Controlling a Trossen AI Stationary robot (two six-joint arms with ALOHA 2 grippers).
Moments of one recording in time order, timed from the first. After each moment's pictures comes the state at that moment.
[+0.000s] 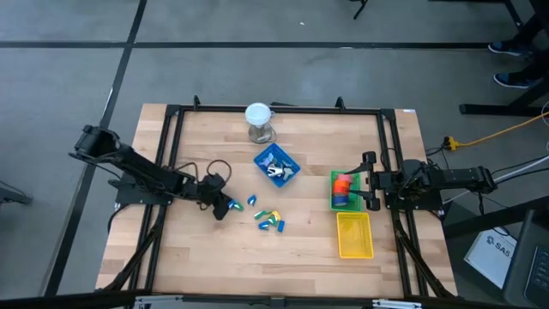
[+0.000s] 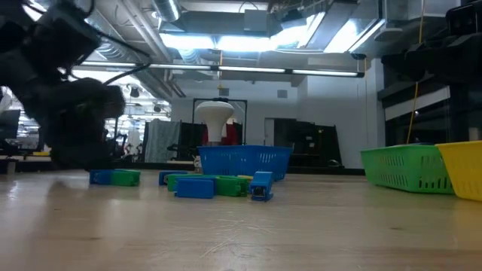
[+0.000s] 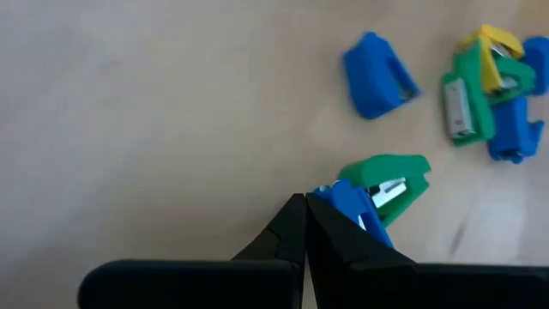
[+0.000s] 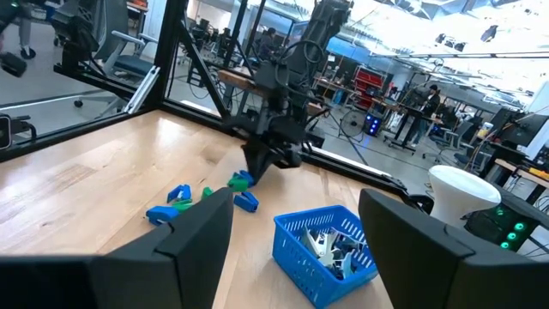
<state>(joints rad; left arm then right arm) -0.27 1.31 0.24 0.23 -0.25 -0.91 0.10 0.01 0.01 0.02 -0.01 -0.32</state>
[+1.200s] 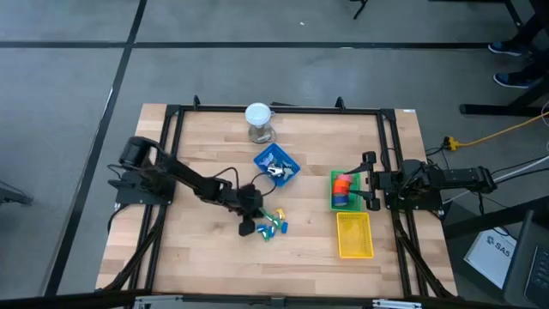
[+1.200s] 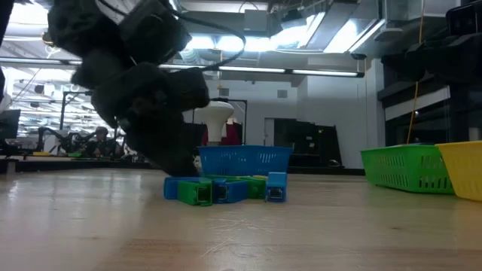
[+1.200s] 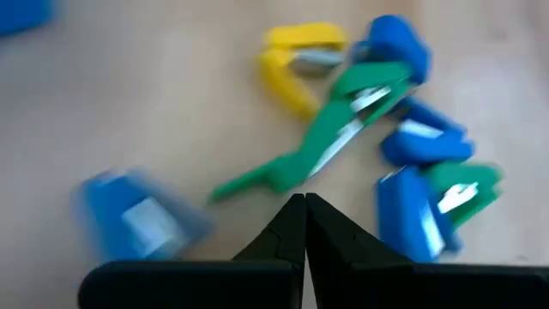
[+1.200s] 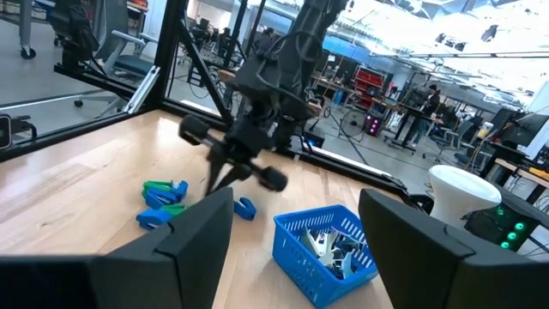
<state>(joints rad) -0.20 1.75 0.68 0.27 -0.01 -0.40 0.10 0.01 0.01 0.02 -0.01 -0.32</state>
